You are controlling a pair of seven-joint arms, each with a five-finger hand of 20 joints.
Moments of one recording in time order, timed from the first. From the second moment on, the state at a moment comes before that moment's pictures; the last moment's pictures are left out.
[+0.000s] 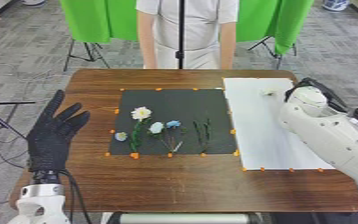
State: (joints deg) left arm 125.2 -62.2 -93.5 -119.7 39.9 6.7 27.6; right arm -50.7 -45.1 40.5 -80.0 -109.3 -5.4 64.5
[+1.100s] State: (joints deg) left arm 122.7 -62.7 -92.6 -118.7 40.4 5.2 26.2; right arm -53.4 -46.5 34.9 -77.4 -117.8 12.0 61.4
